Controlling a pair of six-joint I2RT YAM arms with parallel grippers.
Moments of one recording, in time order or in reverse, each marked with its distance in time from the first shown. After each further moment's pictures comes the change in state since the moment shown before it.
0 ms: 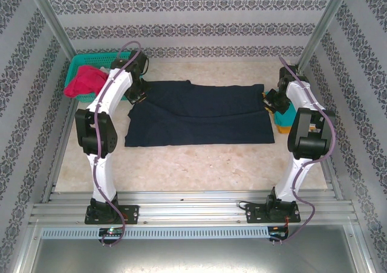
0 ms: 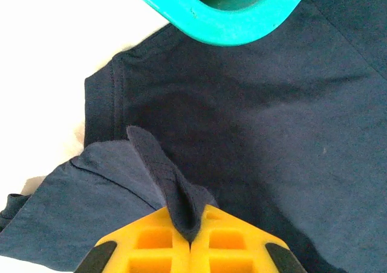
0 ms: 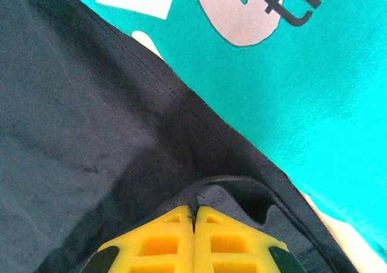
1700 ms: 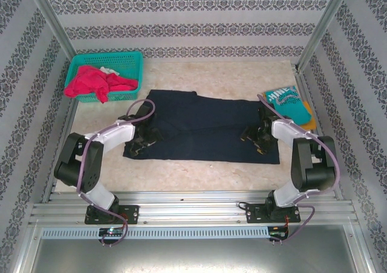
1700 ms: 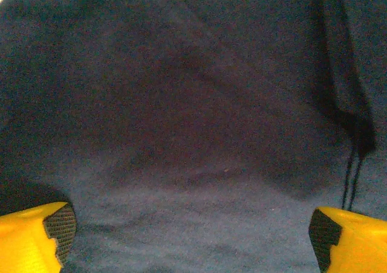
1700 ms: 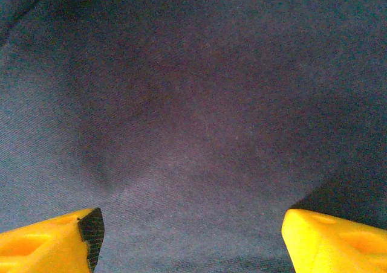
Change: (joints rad) left arm -0.188 -0.480 -1.101 0.575 0.051 -0.037; right arm 0.200 -0.417 -0.758 0.272 -0.035 0.104
